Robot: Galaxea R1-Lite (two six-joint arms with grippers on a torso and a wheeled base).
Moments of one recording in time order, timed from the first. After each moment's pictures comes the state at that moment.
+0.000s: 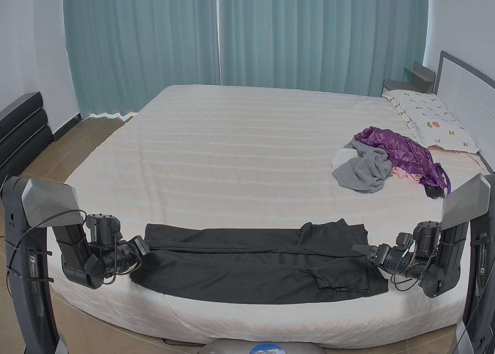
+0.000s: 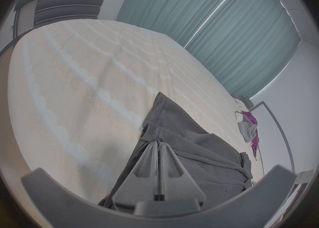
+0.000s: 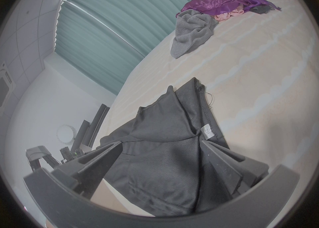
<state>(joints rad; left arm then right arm) -0.01 2.39 -0.57 -1.16 -0.16 -0.61 0.02 2.44 -0.33 -1.55 0.48 0.59</state>
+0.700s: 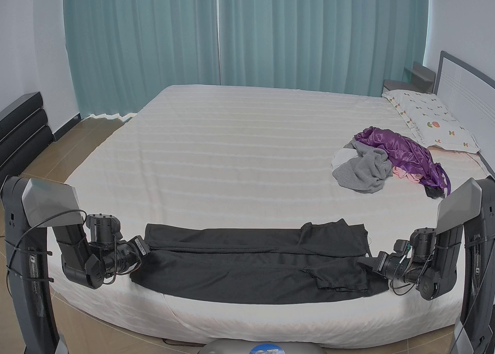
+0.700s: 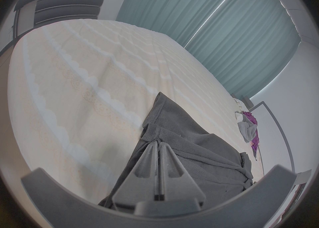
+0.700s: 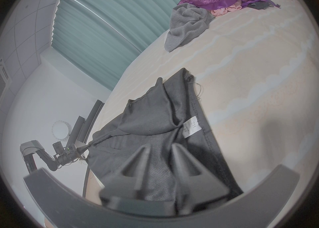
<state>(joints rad) -0.01 2.39 -0.58 -1.16 -0.16 -0.61 0.00 2.52 -0.35 -1.55 0.47 0.53</state>
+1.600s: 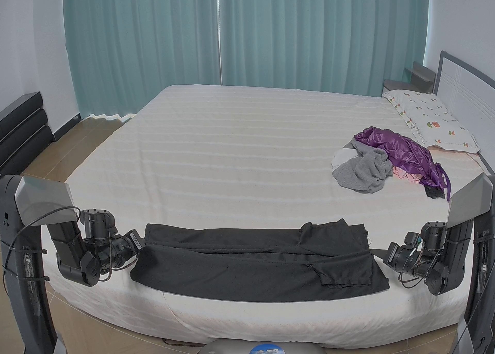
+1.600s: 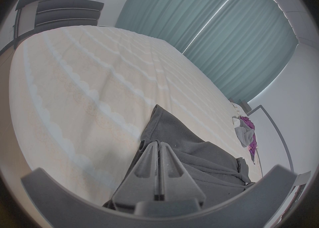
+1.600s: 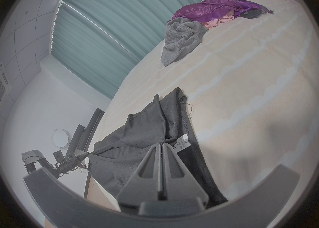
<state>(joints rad) 0.01 2.35 -0.57 -1.18 -0.16 -0.61 -0.07 2.46 -0.34 -1.55 0.48 0.55</state>
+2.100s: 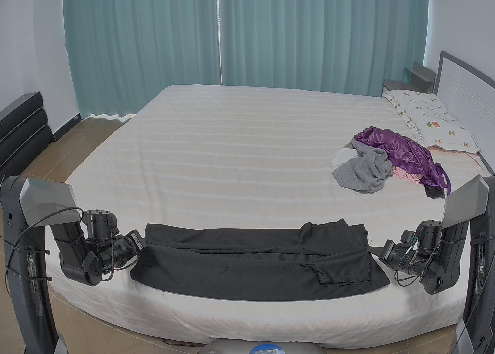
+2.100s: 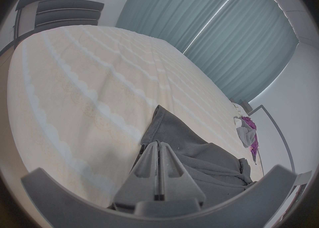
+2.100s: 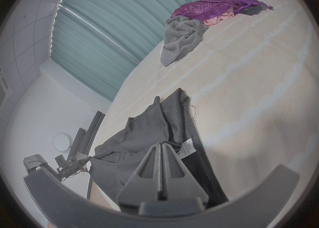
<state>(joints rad) 0.01 2.38 -0.59 -1.18 -0.15 -0.61 -0.04 2.48 -0.39 -1.55 0.46 0.61</state>
